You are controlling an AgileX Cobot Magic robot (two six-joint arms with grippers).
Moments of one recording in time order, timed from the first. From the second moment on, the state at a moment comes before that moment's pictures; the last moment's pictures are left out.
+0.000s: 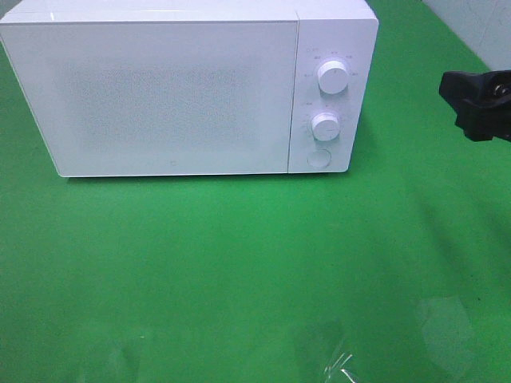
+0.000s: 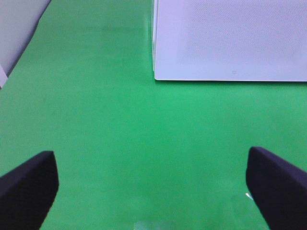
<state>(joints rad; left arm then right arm) 0.09 0.00 -0.50 -0.14 1.04 0.09 0.19 1.08 -0.34 -0.07 -0.51 0.16</state>
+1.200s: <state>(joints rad) 0.09 0.00 -0.50 -0.14 1.04 0.09 0.78 1.67 -0.38 0.77 -1.07 -0.18</state>
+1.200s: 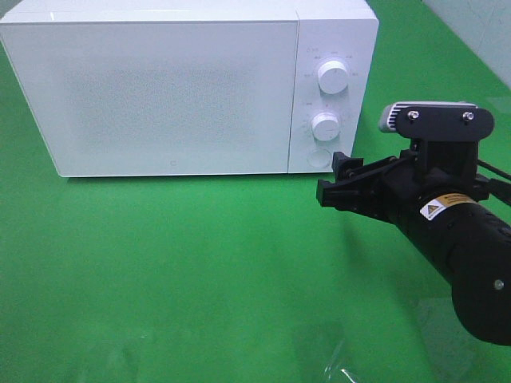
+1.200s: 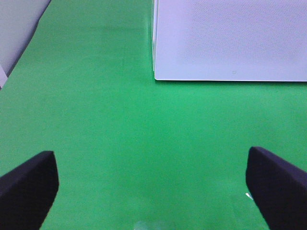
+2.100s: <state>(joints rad) 0.09 0.00 -0.50 -0.14 1.04 0.09 0.79 1.69 -0.39 0.78 -0.99 0.91</state>
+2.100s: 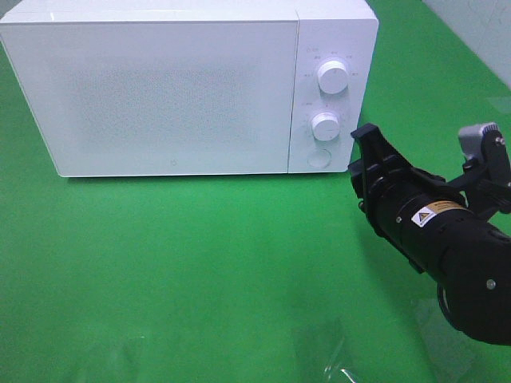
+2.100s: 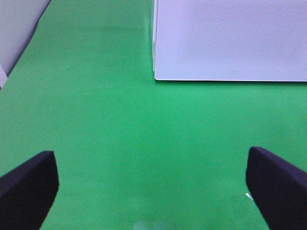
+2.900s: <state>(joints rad) 0.09 0.00 -0.50 -0.14 1.04 0.09 0.79 1.80 -0.49 0.77 -0.92 1.32</state>
